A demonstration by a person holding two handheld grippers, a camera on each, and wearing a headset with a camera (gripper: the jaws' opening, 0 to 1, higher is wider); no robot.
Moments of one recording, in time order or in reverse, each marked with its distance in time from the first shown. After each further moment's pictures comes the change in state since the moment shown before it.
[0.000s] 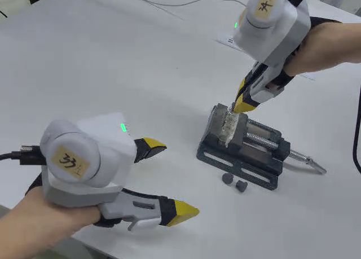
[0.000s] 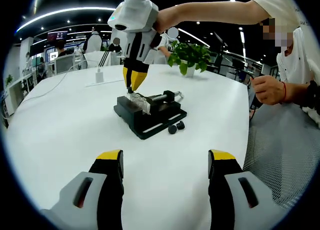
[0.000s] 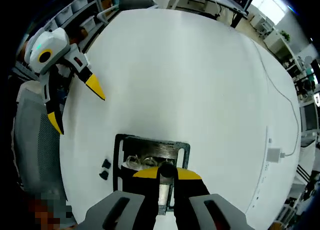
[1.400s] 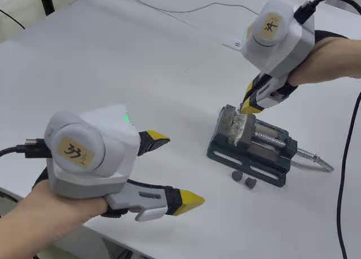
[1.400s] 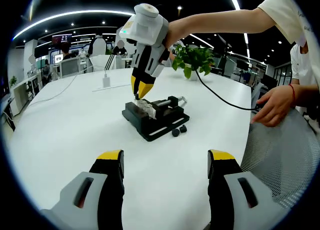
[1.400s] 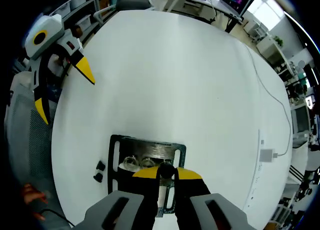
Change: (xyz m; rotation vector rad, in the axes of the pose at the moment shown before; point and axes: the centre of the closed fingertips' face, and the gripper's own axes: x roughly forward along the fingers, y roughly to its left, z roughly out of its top) left arm -0.021 0.002 0.011 0.004 -0.018 0.050; right arm 0.002 0.000 -0.004 -0.022 -0.039 -0.089
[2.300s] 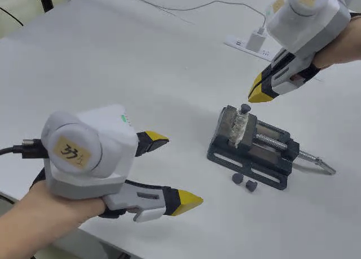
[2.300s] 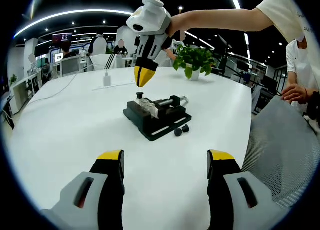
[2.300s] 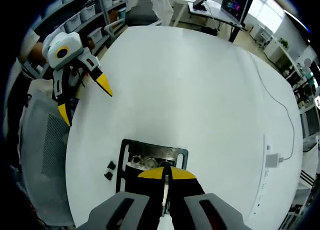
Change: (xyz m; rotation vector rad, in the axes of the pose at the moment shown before) left arm 0.002 0.007 -0.002 -0.011 0.003 -0.002; right arm -0.022 0.003 0.007 0.016 -0.103 0.148
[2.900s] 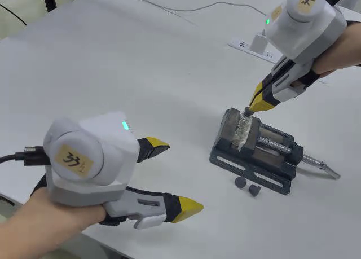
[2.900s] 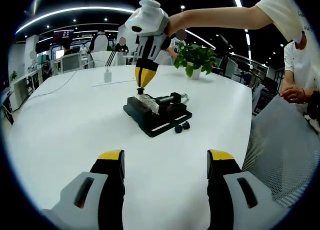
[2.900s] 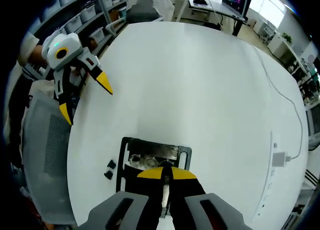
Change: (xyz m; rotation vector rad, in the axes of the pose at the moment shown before) left arm 0.001 0.000 -0.007 -0.022 0.009 0.000; right arm 0.009 0.002 -0.002 0.003 0.020 0.033
